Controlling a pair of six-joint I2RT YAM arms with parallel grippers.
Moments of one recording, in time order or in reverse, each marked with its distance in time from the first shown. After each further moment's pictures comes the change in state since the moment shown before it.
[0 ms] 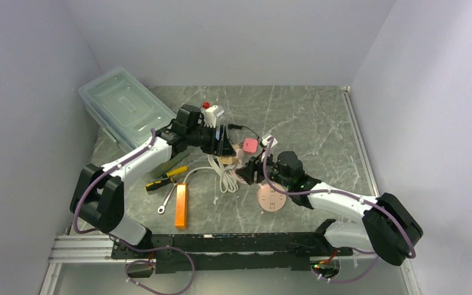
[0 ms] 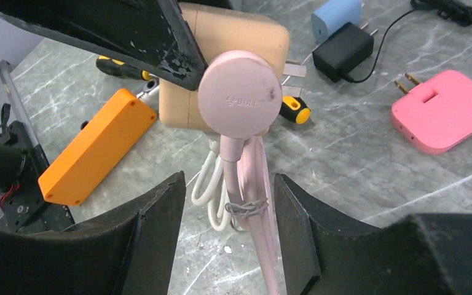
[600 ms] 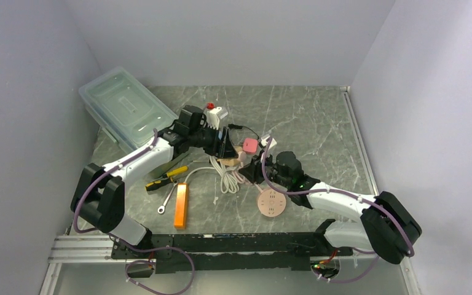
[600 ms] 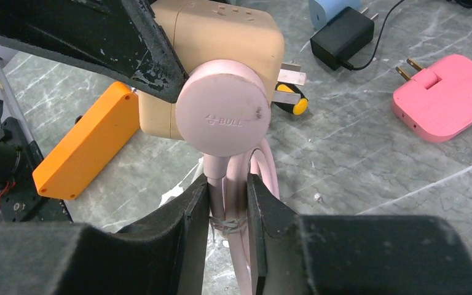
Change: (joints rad) left arm -0.021 0.005 0.000 0.016 0.043 0.055; right arm 0.000 0.023 0.000 -0.016 0.002 0.009
